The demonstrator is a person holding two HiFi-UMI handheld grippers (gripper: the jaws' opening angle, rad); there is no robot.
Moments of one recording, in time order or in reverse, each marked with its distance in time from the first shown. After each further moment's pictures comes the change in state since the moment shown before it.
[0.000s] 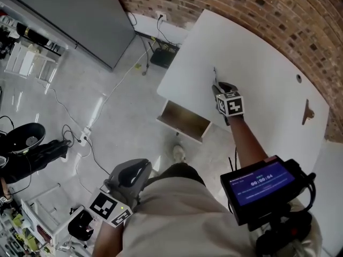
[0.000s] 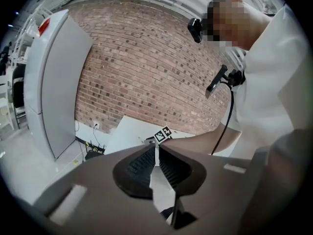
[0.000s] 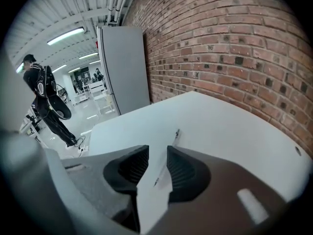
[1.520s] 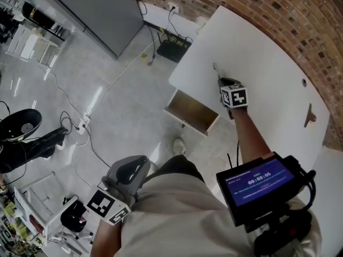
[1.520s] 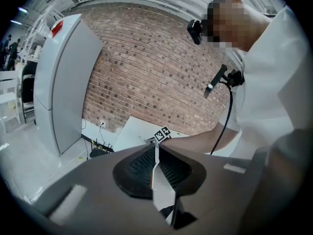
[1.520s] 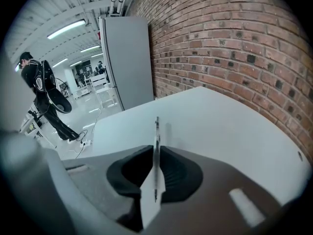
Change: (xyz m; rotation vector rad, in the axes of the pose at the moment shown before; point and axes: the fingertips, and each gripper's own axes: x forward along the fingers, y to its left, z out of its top) left arm -0.048 0.028 -0.019 -0.046 -0.031 0.043; right arm 0.029 0.031 -0.001 -0.030 0.082 0.001
